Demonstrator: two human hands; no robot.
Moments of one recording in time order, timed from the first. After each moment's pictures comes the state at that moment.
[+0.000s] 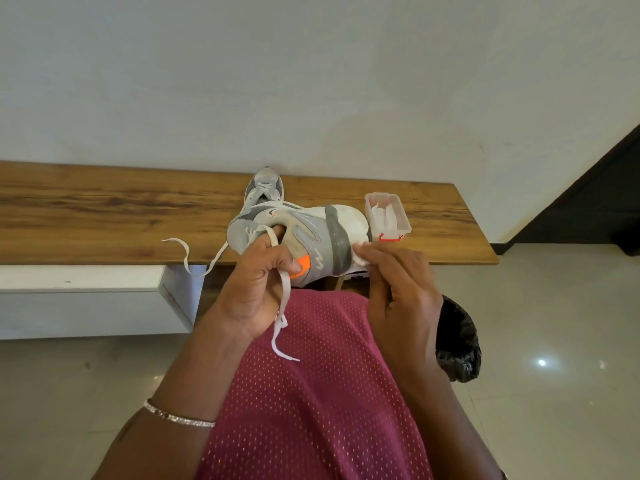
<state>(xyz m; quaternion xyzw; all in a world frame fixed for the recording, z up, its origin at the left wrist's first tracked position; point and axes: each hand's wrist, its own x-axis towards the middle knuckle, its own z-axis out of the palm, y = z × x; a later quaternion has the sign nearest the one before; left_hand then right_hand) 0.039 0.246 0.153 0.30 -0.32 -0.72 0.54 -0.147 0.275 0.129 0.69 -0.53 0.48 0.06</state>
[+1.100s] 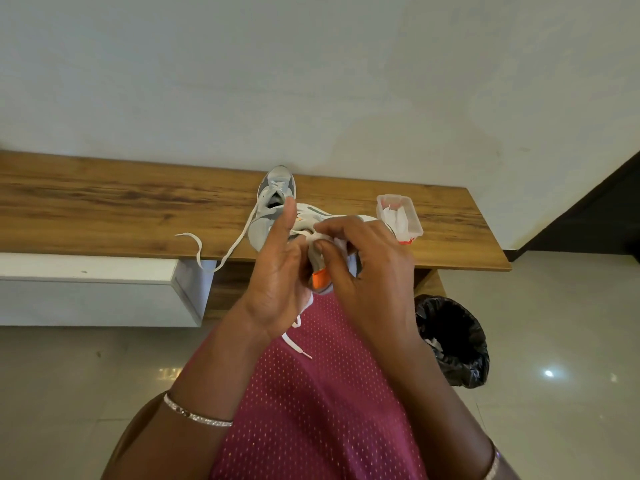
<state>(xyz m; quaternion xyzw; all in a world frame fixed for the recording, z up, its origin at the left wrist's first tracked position) 0.031 0.253 0.167 0.26 -0.32 -0.77 0.49 -0.095 0.265 0.176 0.74 -0.49 0.46 -0.06</state>
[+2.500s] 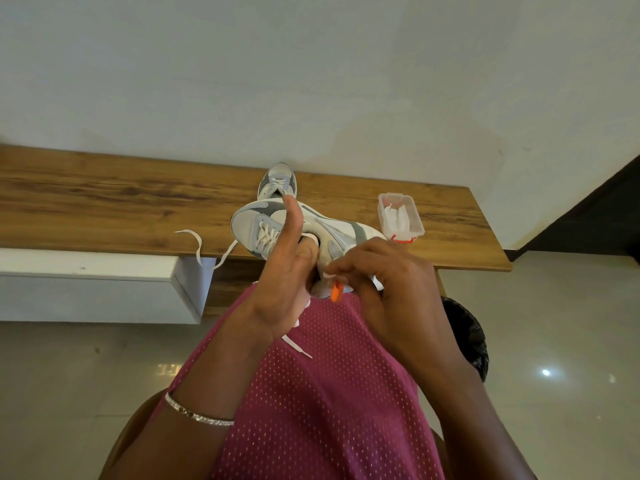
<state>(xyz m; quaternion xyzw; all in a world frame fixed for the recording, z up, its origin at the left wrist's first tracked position) 0.027 0.249 0.155 0.34 -0.40 -0.69 0.50 -0.125 0.272 0.176 0.81 -0.47 0.35 -0.08</state>
